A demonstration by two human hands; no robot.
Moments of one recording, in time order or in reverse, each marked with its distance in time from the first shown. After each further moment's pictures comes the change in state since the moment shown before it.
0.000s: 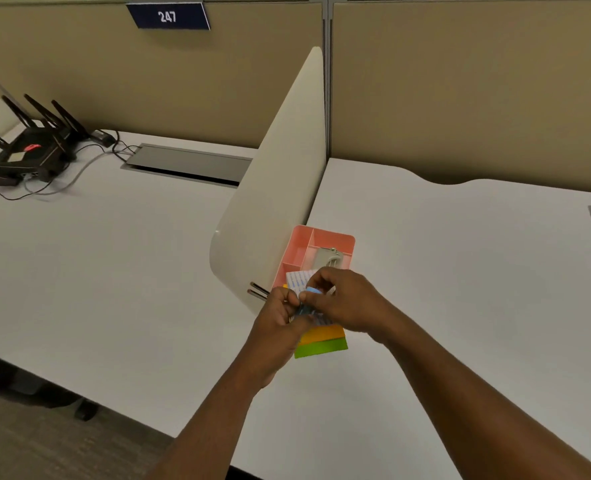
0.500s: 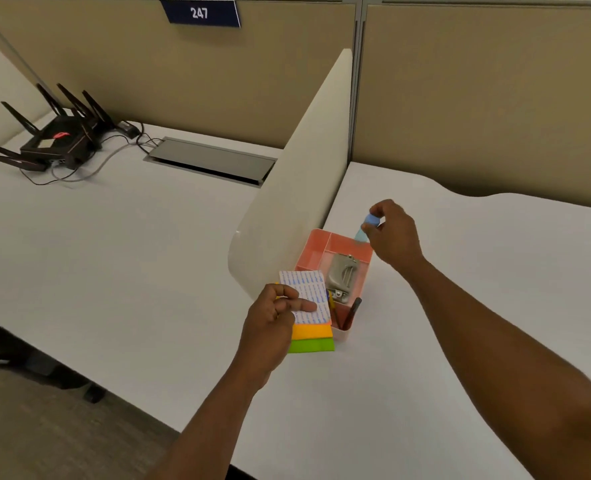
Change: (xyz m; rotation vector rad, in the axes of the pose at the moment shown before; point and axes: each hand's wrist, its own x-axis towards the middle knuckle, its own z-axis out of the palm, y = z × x) left_hand -0.001 0.007 -0.017 0.076 0.233 0.055; right_hand 0.123 0.054 -0.052 -0.022 0.532 -0.078
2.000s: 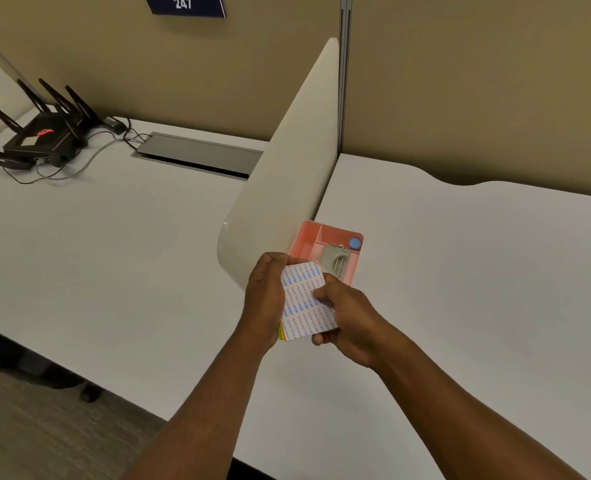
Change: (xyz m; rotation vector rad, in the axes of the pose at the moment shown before) left_hand 0.024 0.019 0.020 -0.184 0.113 0.027; right_hand -0.152 -0.057 0.006 0.954 -0.636 0.577
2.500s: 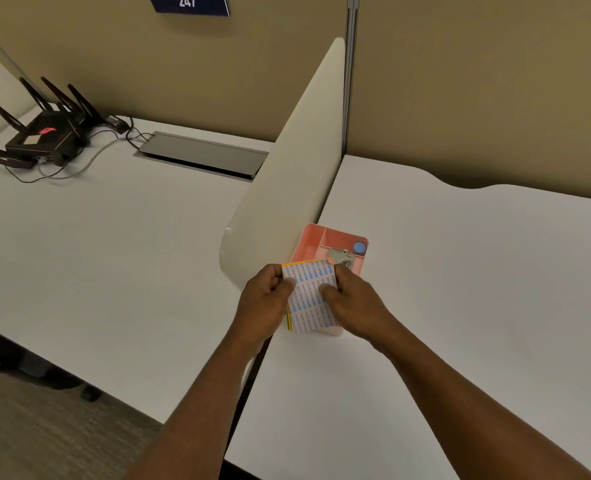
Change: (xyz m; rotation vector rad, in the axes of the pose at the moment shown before) left_hand 0.014 -0.013 -0.020 0.223 -0.125 0.011; right_hand 0.021 -0.016 -0.011 -0.874 0.235 -0.292
